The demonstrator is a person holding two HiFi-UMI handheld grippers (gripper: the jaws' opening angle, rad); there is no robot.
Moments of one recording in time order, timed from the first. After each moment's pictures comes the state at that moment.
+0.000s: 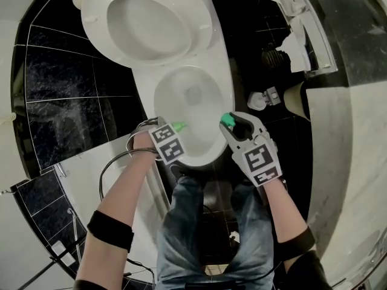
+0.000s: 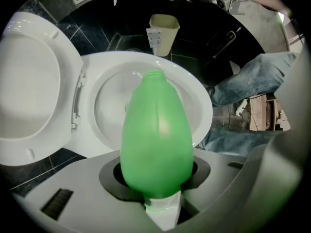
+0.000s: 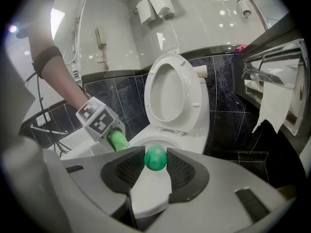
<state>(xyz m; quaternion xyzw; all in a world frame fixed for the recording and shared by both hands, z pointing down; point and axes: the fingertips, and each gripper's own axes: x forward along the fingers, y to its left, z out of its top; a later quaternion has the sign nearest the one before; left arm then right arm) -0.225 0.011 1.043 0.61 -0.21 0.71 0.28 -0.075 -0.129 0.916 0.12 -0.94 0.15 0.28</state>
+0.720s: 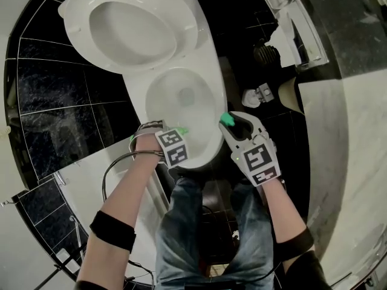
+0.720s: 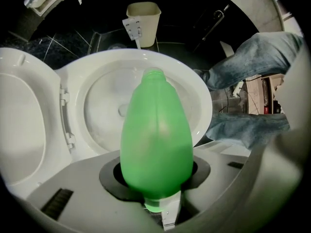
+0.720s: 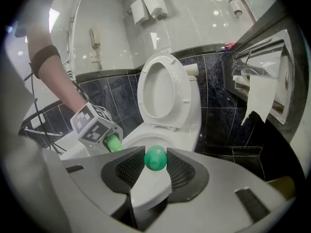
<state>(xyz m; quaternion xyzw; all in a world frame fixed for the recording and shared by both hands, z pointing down) -0.206 0.008 1.066 0.59 -0.13 0.77 0.22 -0.050 -0.141 0.928 0.15 -0.93 0.16 0.28</state>
